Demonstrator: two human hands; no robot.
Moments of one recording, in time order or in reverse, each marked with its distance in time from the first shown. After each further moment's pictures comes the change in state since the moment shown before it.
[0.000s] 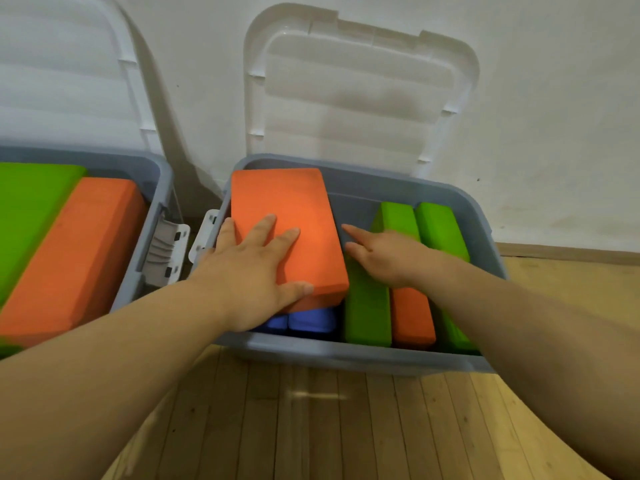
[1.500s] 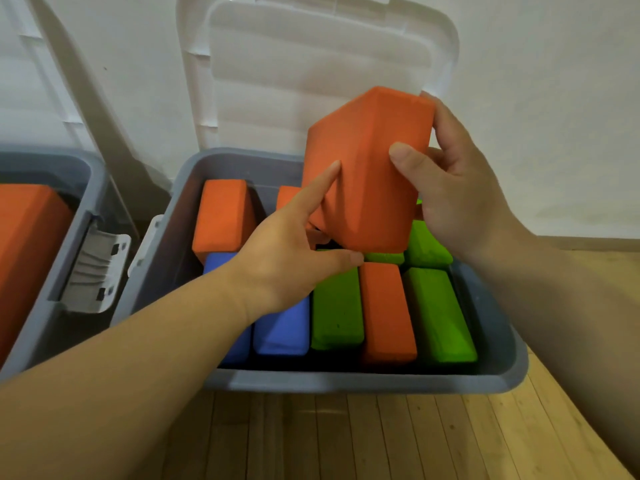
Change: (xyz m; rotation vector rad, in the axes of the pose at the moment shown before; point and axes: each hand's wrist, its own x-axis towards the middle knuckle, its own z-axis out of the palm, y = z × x) left_hand 0.058 0.077 -0.004 -1.019 0.179 0.355; right_hand -0.049 0.039 -0.074 0.970 0.657 -0.189
